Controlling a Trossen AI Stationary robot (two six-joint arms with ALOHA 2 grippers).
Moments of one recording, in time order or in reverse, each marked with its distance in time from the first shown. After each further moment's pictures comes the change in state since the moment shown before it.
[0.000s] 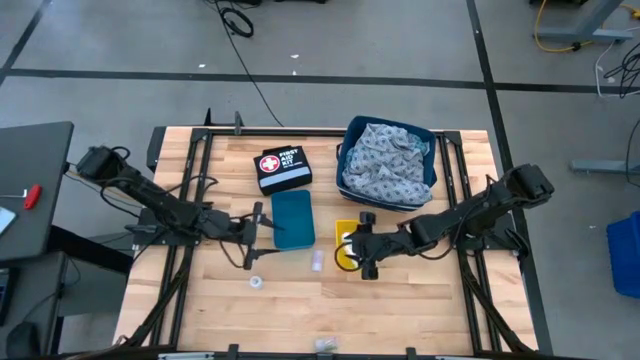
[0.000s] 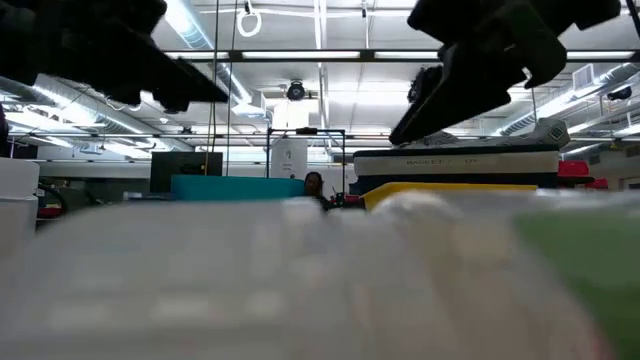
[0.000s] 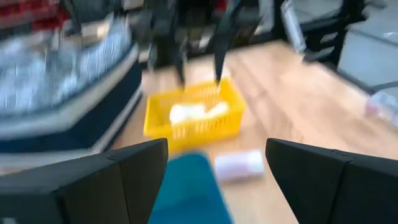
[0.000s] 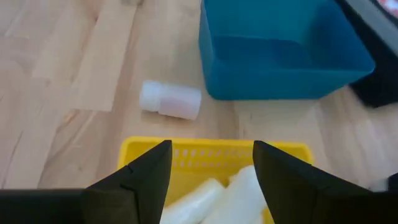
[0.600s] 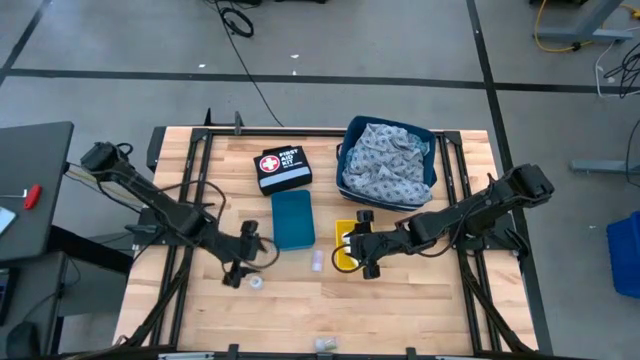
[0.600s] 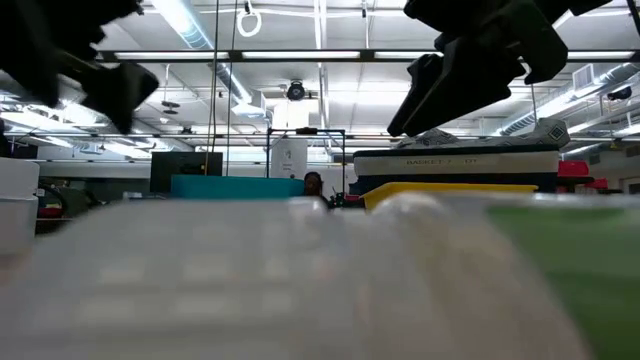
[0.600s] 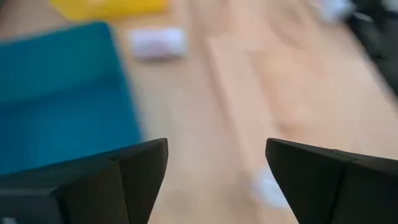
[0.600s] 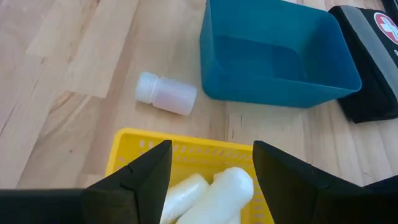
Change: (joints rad) left arm -0.175 -0.005 0.300 -0.889 0.092 -0.383; right arm -0.001 -0.001 0.073 -0.122 -0.003 -0.107
